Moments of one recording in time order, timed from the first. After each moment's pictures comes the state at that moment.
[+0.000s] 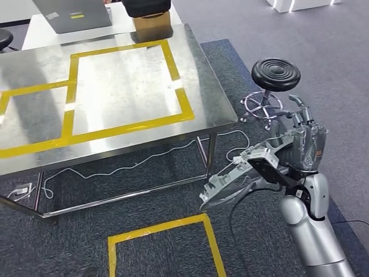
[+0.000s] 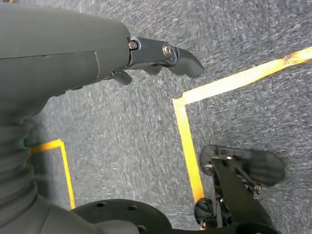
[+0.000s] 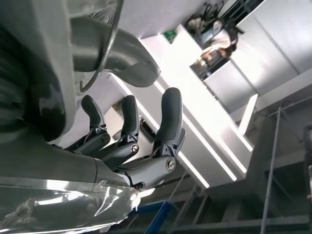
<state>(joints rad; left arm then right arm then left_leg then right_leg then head) -0.12 -0.10 1.18 -0.20 -1.30 0.09 -0.09 -0.25 -0.17 0.15 -1.55 0.85 -0.52 -0.25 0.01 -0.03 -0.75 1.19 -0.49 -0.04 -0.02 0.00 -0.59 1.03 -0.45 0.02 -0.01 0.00</state>
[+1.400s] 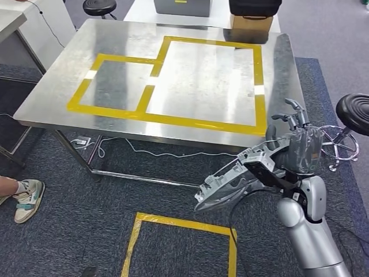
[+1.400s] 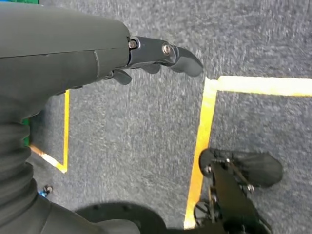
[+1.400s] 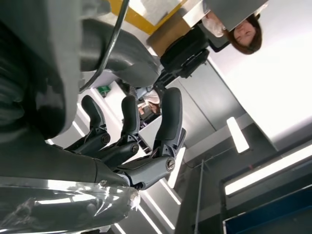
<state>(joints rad) -0.11 -0.11 1.18 -0.20 -1.30 0.09 -0.09 -0.24 -0.18 0.15 -1.55 0.85 -0.53 -0.25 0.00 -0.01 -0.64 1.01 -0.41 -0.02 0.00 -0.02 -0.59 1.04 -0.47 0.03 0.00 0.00</state>
